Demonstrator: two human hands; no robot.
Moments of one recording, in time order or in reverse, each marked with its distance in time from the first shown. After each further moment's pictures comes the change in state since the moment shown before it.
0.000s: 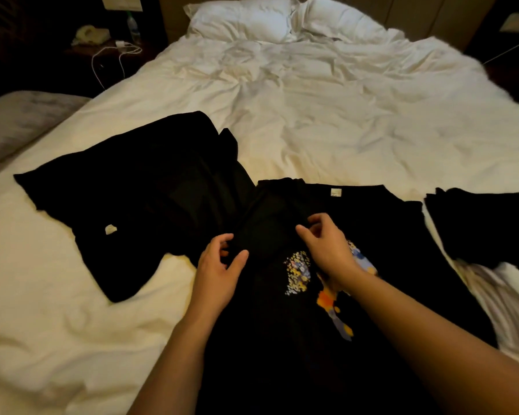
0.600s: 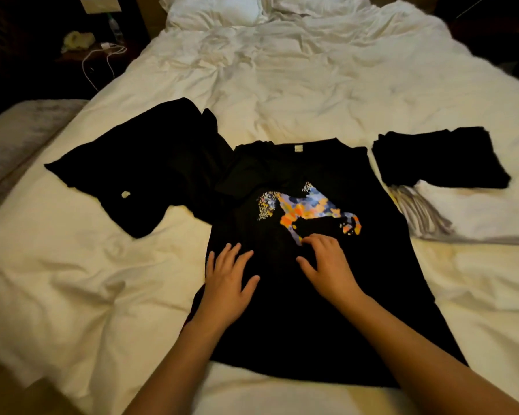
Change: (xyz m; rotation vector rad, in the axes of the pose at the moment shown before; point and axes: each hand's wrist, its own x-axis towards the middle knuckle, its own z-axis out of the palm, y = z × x) left_hand -0.177 -0.009 -0.005 0.686 -0.278 0.402; right_hand -0.205 0.067 -0.062 -0.380 -0.107 -0.187
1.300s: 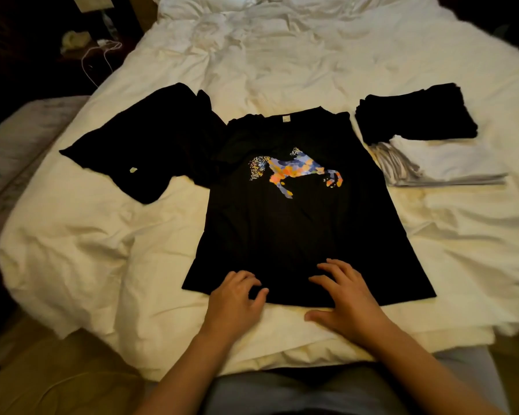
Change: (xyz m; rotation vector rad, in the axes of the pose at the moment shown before) left_hand -0.134 0.044 0.021 0.020 0.146 0.078; right_hand -0.188 0.035 0.013 -0.153 -0.063 -0.196
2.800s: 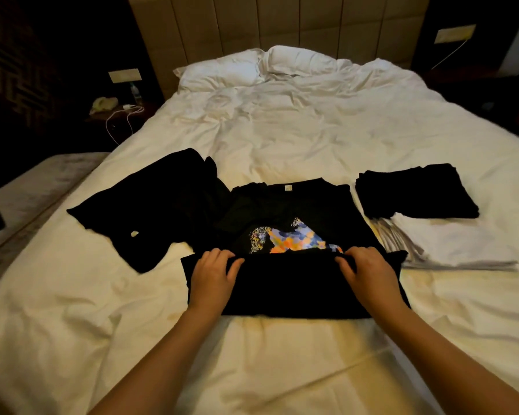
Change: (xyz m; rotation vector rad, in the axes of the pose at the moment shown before) left_hand 0.188 -0.032 -0.041 0.049 0.352 -0.046; right_hand 0.156 0.073 -0.097 0.059 0.509 0.142
